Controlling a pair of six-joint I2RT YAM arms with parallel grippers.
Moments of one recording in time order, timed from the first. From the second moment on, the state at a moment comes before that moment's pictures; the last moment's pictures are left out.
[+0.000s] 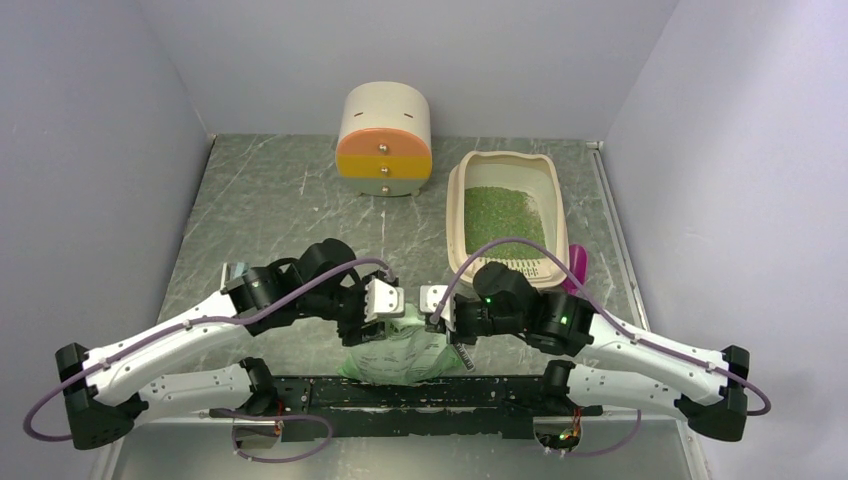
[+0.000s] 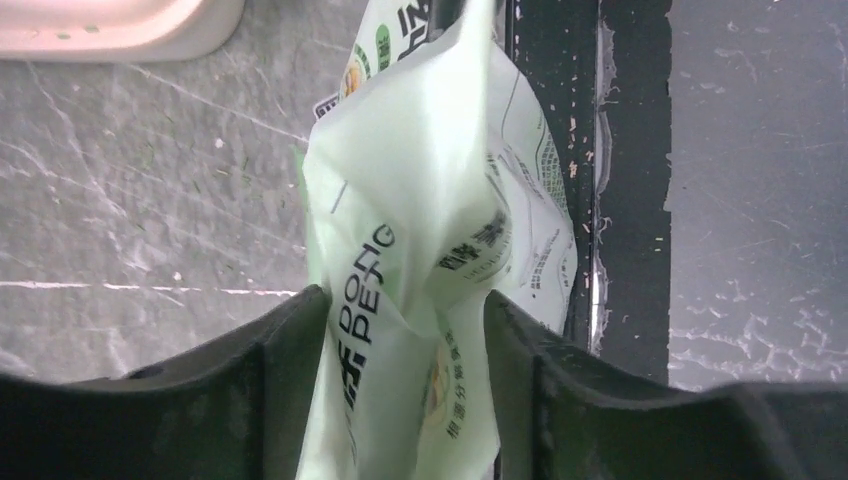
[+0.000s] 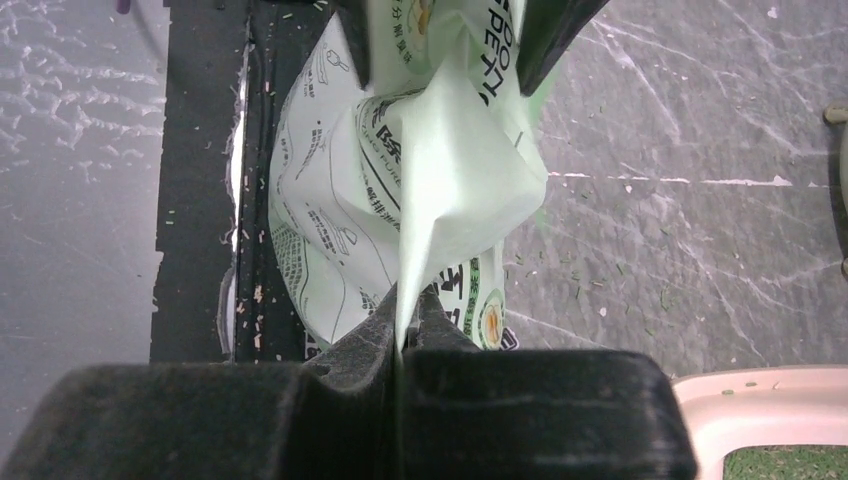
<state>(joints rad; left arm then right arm) -1.02 0.96 0.95 -0.70 0.36 0.40 1.15 0.86 0.82 -0.50 -0.26 -0.38</state>
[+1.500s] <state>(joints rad) -1.02 0.89 0.86 -0.68 0.34 0.24 0.98 0.70 0.40 -0.54 0.29 1.07</state>
